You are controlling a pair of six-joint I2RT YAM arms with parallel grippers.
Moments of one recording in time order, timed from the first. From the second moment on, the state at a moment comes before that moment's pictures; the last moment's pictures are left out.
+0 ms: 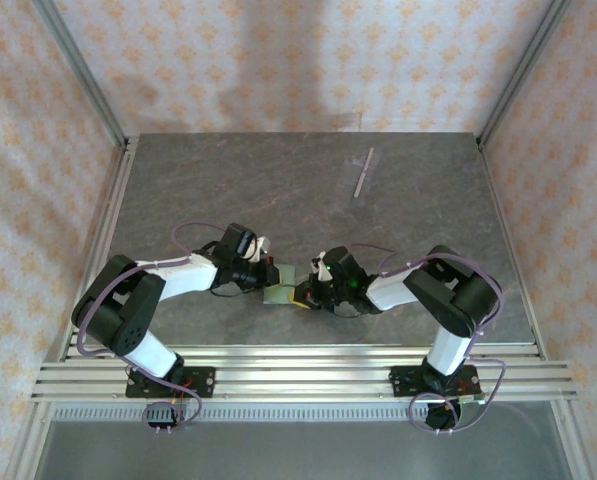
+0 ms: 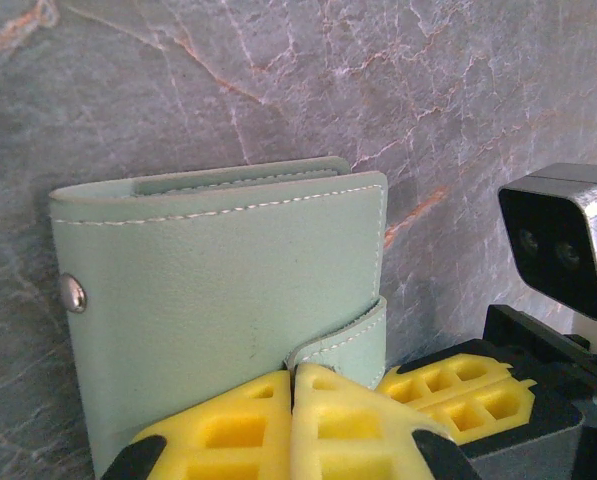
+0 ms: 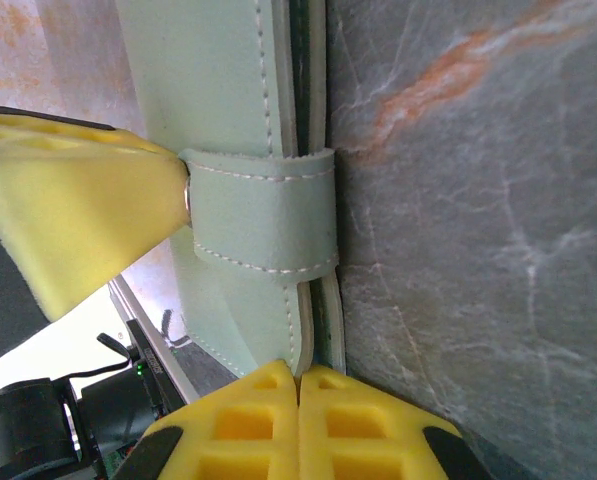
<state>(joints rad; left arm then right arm) -0.46 1.57 0.66 -0.09 0.51 -0.73 0.78 1.74 0.56 0.45 -0.56 1.12</state>
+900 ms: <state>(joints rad) -0.46 1.55 0.65 -0.09 0.52 -0.75 0.78 1.74 0.57 0.44 -0.56 1.12</state>
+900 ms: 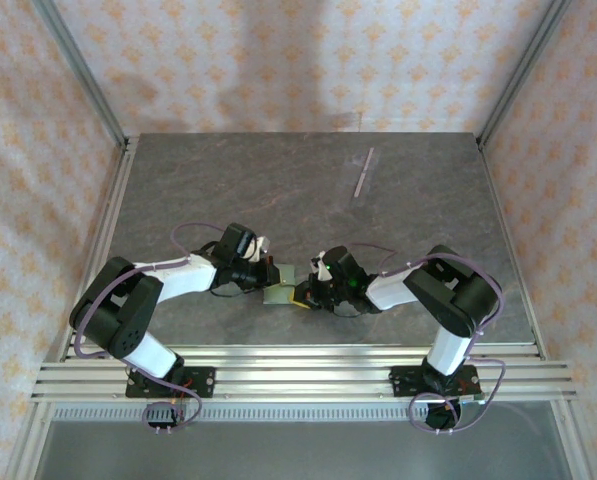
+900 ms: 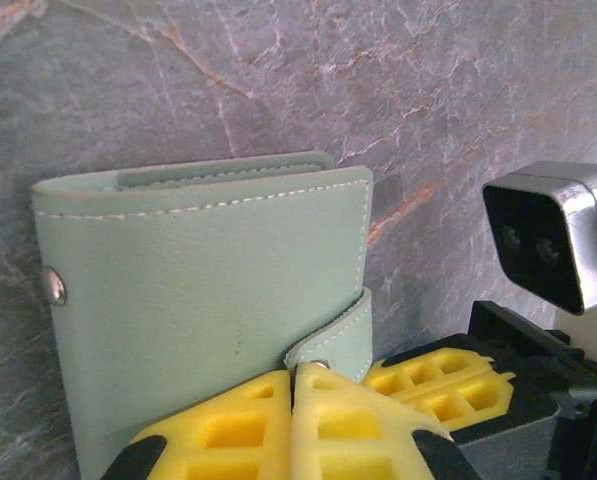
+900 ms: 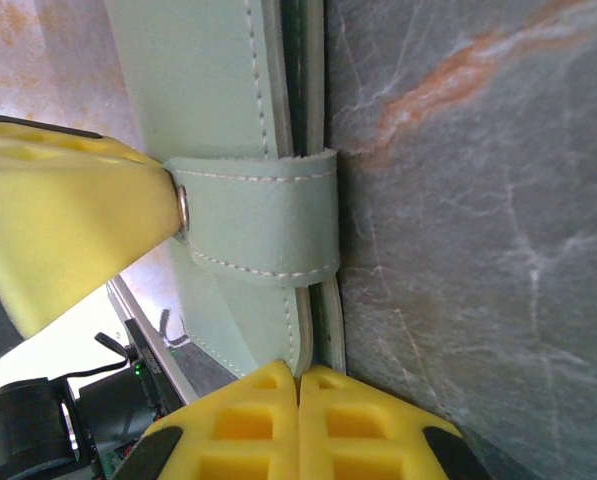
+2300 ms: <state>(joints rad) -0.46 1.58 0.65 -0.06 0.53 -0.74 0.73 1.74 0.81 0.13 -0.57 1.04</state>
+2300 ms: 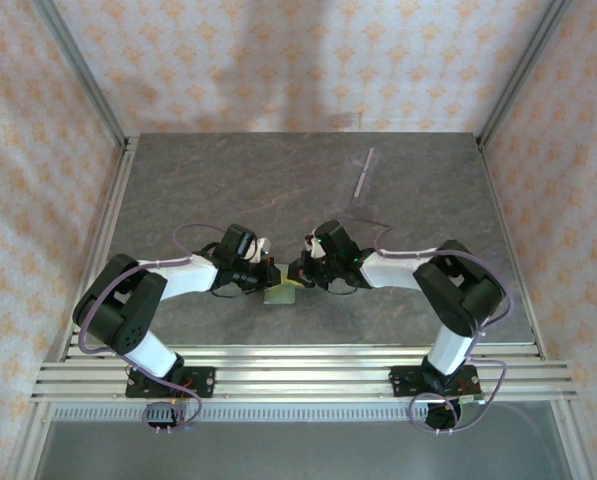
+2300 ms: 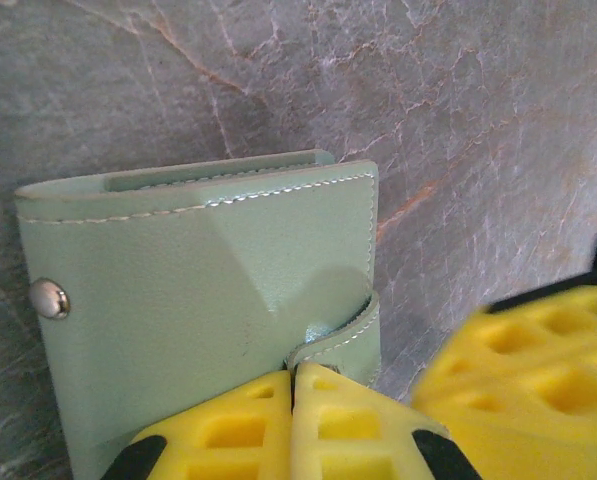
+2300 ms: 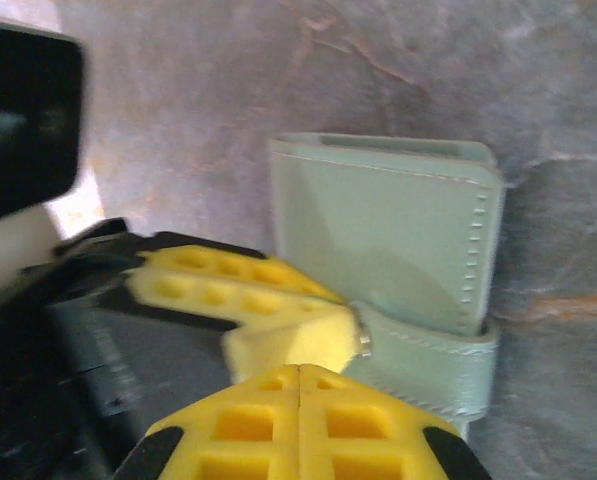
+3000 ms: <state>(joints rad) -0.46 1.58 0.64 -0.05 0.53 -0.74 0.74 1.84 1.01 -0.17 -0.54 0.98</state>
